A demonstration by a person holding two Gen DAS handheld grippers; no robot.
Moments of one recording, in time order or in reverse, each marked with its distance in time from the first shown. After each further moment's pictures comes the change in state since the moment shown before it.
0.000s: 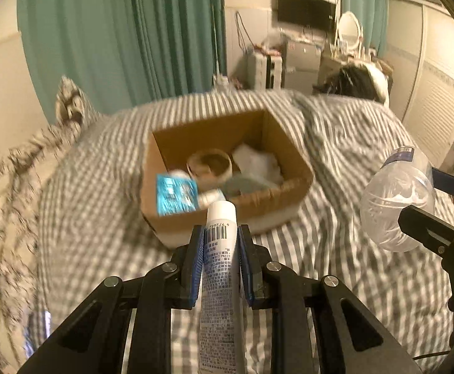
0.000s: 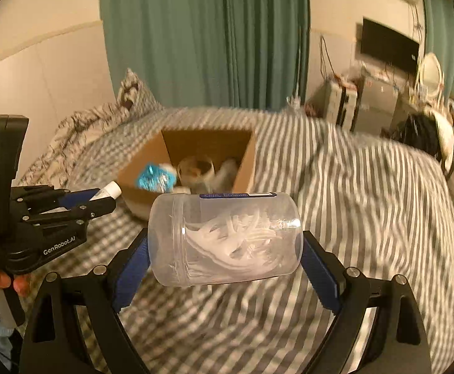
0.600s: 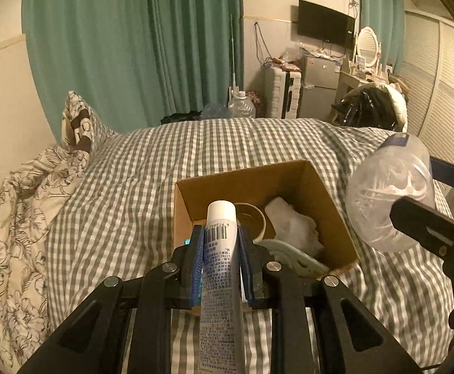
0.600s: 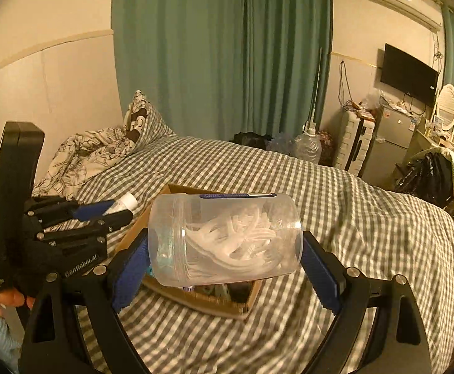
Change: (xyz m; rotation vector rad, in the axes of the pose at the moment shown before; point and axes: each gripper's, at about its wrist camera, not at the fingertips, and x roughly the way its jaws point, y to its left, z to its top) left arm 0.052 0.040 0.078 -0.059 -0.019 0.038; right arm 0.062 0.018 0.109 -0.073 -0.040 0.033
